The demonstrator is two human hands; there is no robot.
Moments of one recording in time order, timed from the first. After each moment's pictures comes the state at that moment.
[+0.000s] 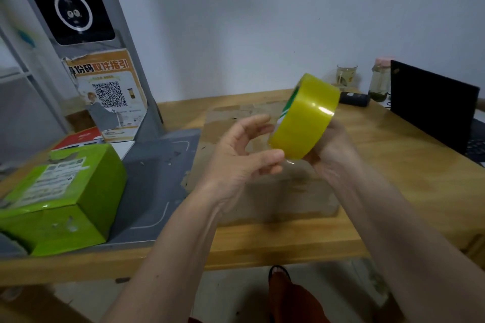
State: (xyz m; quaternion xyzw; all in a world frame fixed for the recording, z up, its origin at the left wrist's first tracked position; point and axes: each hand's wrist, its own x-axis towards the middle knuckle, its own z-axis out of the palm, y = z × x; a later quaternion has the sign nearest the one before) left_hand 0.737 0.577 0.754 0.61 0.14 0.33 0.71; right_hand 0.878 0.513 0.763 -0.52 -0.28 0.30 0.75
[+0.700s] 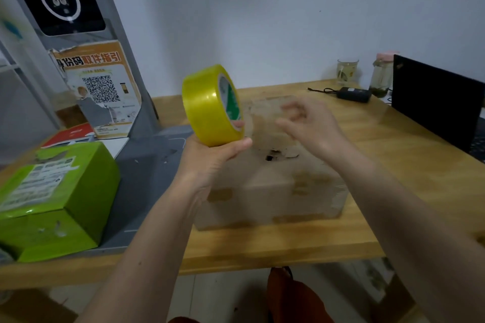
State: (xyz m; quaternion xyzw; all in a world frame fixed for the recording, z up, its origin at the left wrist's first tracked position) left_hand 0.732 0.628 0.742 0.64 0.25 0.42 0.60; right_hand 0.910 0.548 0.756 -0.73 -0.46 0.06 0.50
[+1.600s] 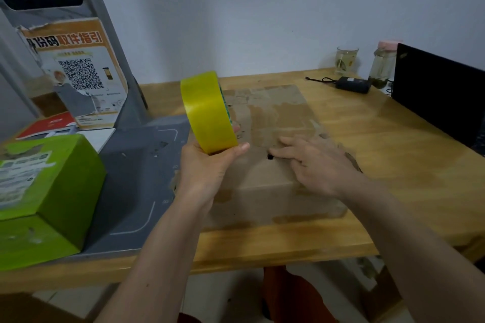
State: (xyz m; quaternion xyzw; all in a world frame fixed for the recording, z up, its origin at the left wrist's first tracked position) left_hand 0.742 0.638 0.708 0.64 0.26 0.46 0.55; right_hand 0.903 0.528 0.716 -0.81 -0.57 0.04 0.12
